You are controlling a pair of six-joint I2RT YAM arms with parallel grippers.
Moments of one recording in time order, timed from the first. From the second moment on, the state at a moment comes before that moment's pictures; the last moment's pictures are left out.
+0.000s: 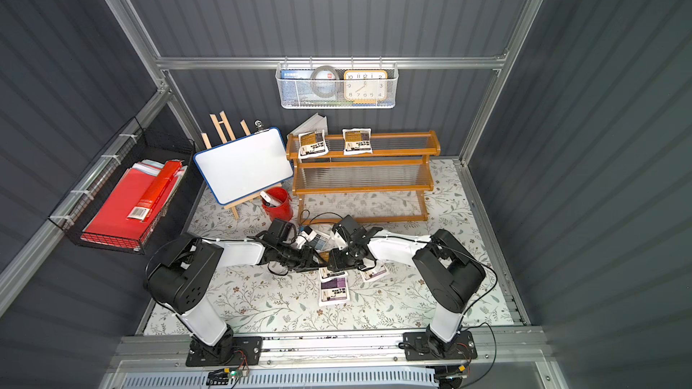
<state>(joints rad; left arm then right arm) -0.47 1.74 0.71 -0.02 0.86 -0.53 0.81 1.74 0.96 -0.34 -0.35 0.49</state>
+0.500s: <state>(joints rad) -0.48 1.70 0.73 -0.03 0.80 -0.56 0.82 1.64 0.96 -0.38 -0.26 0.49</state>
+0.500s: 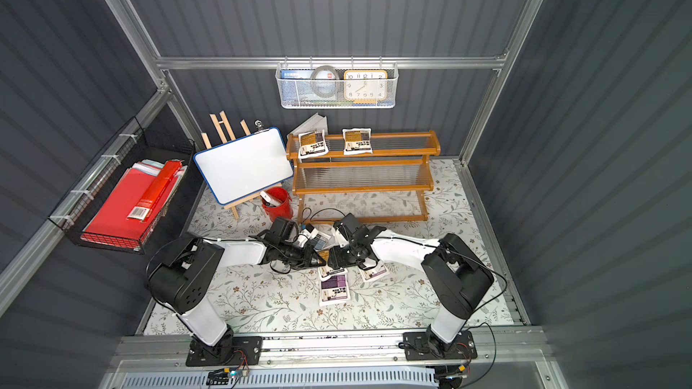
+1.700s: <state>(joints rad) -0.47 1.49 0.83 0.32 0.70 -0.88 0.64 1.33 0.69 0.29 -0.33 0.89</state>
